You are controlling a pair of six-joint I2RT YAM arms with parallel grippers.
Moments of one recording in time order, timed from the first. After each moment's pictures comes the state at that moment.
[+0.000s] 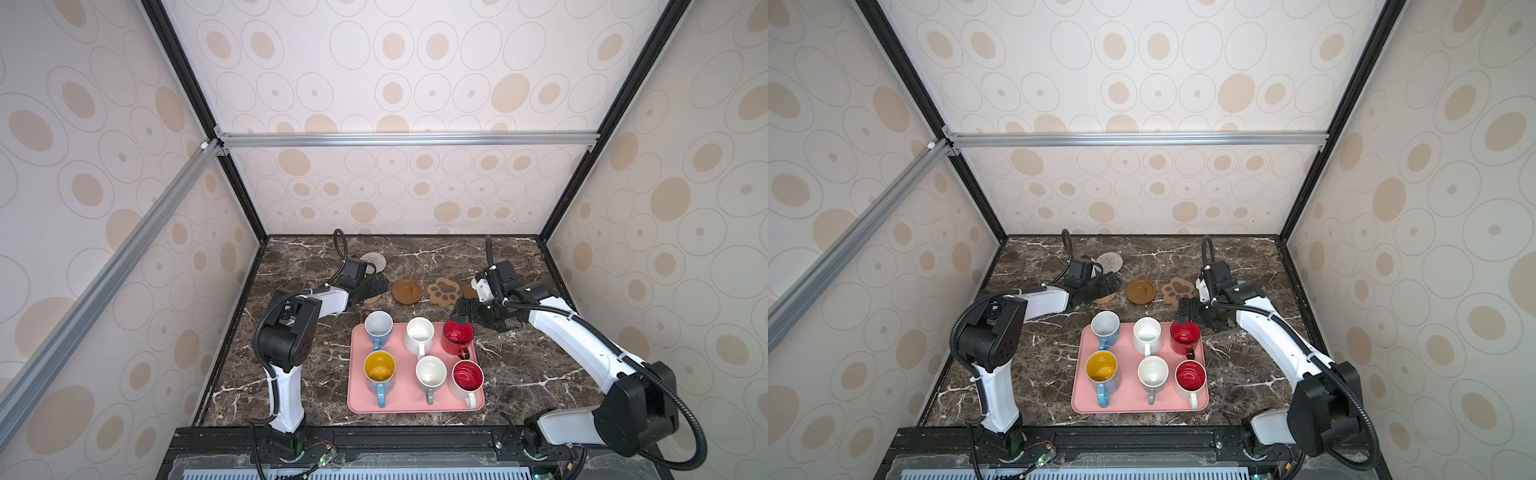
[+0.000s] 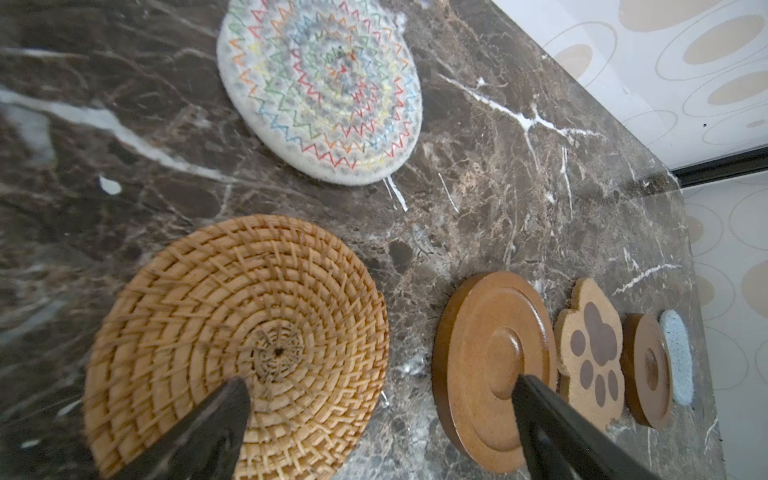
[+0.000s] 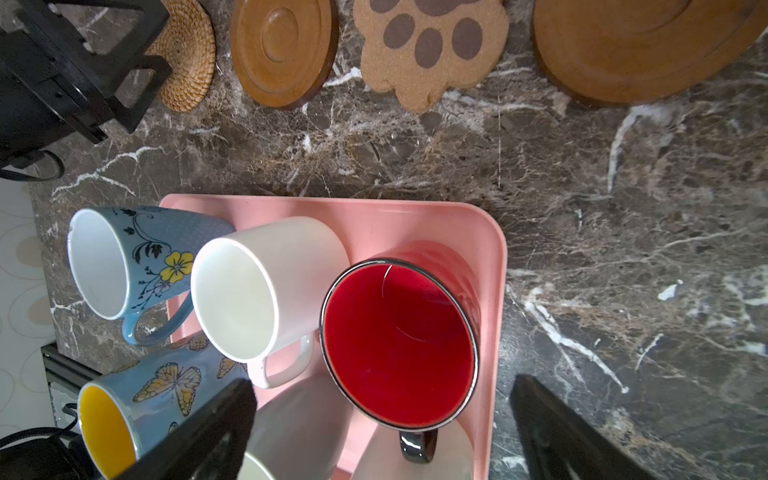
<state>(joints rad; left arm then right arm) -0.36 1.96 1.14 0.07 0.14 -0.69 0.35 1.38 1.11 -0.87 -0.25 0.43</state>
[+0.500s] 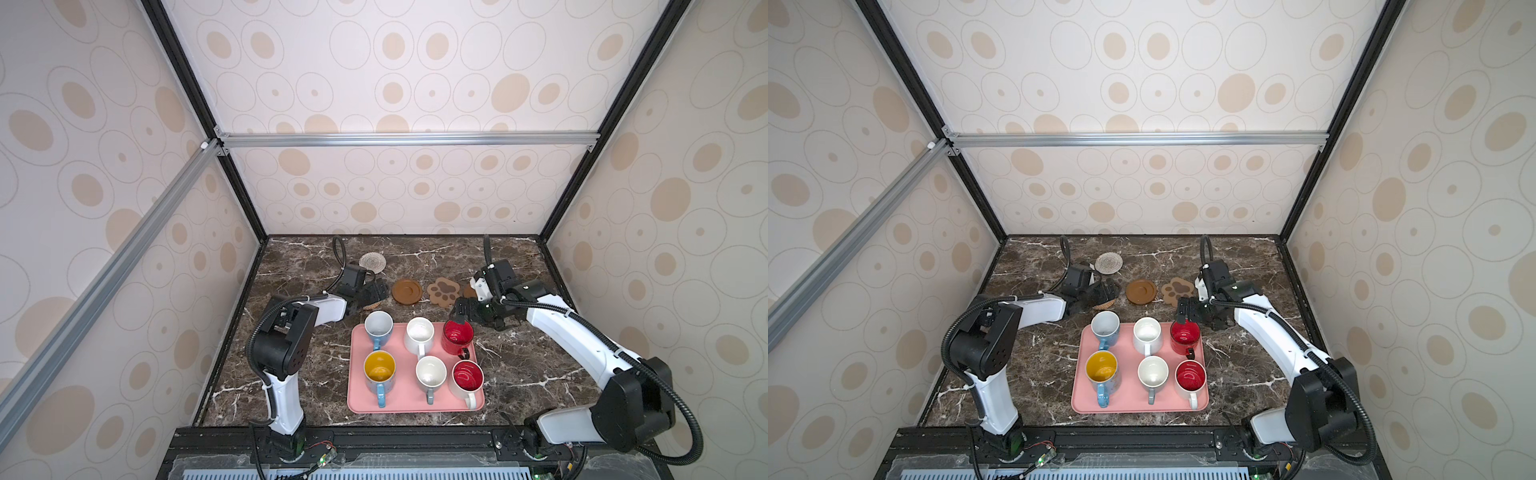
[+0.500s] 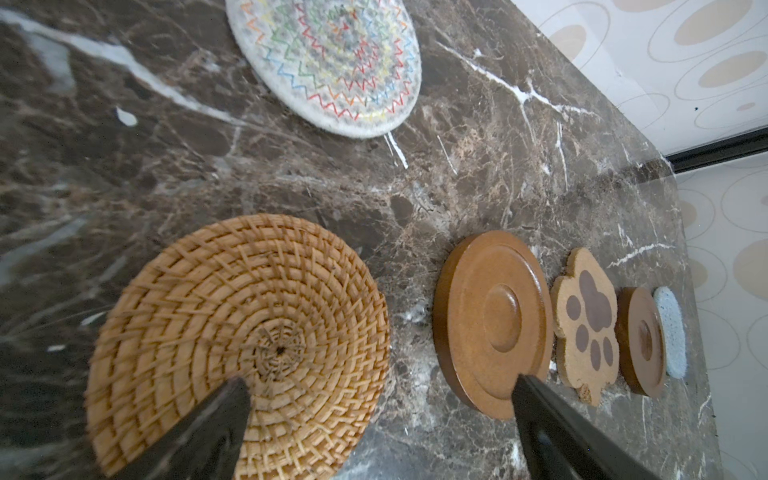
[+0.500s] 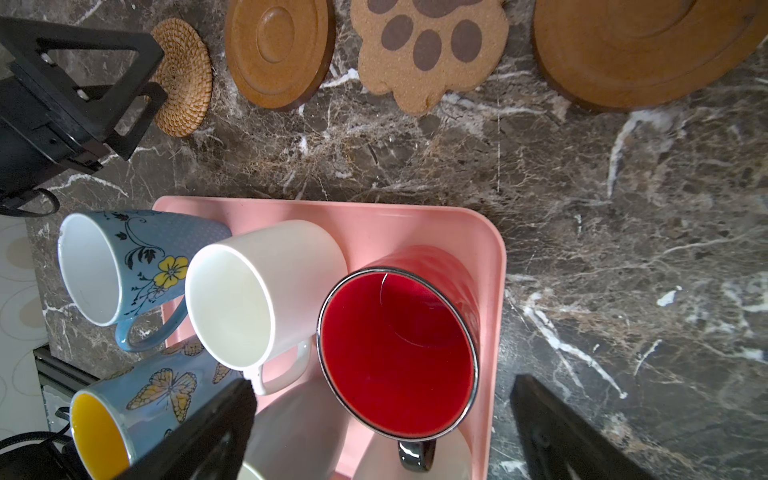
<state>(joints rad) -0.38 1.89 1.03 0.11 0.14 -0.70 0.35 1.39 1.11 -0.87 -0.24 0.43</state>
